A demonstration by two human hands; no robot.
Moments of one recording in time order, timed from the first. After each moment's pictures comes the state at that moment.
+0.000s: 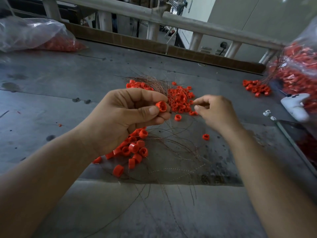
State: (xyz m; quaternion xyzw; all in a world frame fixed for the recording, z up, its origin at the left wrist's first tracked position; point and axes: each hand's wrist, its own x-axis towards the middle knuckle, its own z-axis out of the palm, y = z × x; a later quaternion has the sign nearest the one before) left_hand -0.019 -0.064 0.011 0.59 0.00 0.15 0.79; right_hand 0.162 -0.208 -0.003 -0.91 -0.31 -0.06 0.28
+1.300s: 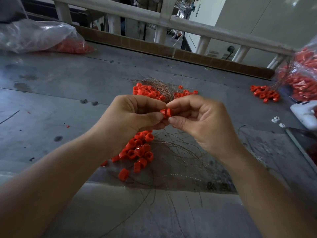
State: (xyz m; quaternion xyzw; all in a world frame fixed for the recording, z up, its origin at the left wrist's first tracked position) left_hand -0.012 -0.066 0.006 0.63 0.10 0.19 0.75; right_hand 0.089 -0.196 0.019 -0.67 -0.49 0.13 0.54
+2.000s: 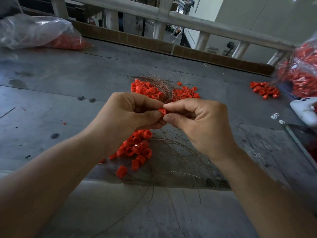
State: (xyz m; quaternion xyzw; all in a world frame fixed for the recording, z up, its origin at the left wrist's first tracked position) left_hand -0.012 -0.066 0.006 0.65 0.11 0.19 0.73; right_hand 0.084 -0.192 0.011 -0.71 -0.50 -0.03 0.50
